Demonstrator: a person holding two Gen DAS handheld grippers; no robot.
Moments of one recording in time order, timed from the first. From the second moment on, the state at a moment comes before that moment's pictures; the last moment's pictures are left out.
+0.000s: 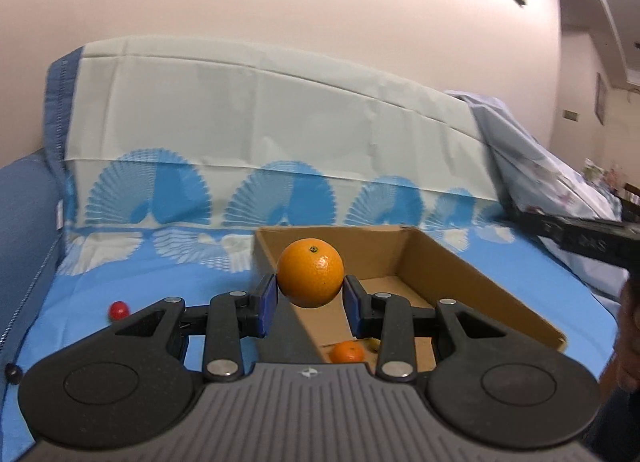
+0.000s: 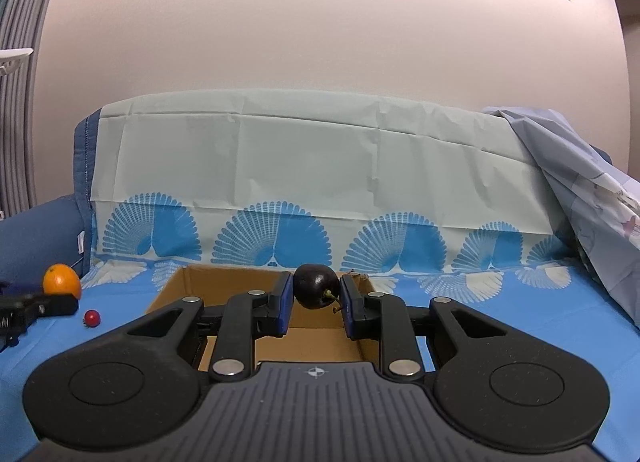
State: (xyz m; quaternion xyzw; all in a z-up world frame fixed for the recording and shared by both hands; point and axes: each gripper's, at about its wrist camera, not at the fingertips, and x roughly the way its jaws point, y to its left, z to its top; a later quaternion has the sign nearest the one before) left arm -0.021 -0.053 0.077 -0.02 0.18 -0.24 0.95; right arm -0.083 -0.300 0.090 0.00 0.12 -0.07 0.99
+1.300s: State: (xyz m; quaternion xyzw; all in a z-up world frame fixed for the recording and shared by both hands) left arm -0.045 -0.108 0.057 0.05 0.17 -0.30 0.94; right arm -0.073 -0.296 0.085 -0.02 0.14 -0.06 0.99
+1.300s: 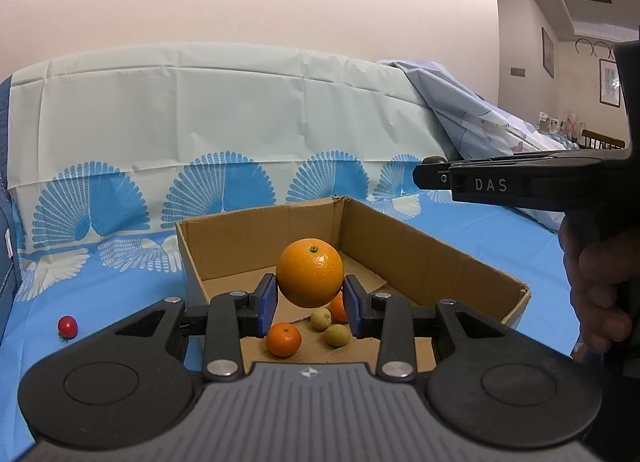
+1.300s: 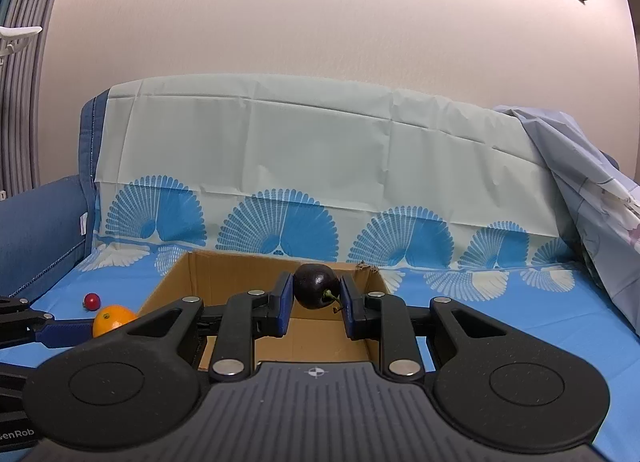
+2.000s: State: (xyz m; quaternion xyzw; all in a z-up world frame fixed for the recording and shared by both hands) left arm -0.046 -0.110 0.057 0.05 0.17 -0.31 0.94; right arm -0.072 -0.296 0.084 -0.03 0.14 -0.06 0.99
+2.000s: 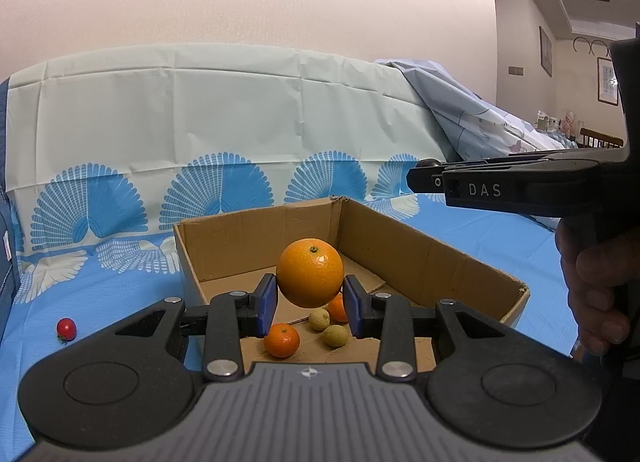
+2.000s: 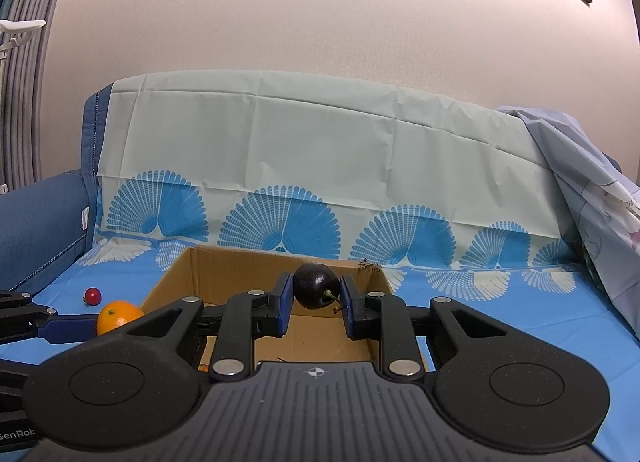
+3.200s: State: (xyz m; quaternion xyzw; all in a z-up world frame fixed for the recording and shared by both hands) left arm -0.035 -0.055 0.090 0.08 0.14 -0.21 0.96; right arm -0.072 -0.293 0.087 -0.01 0.14 -0.06 0.99
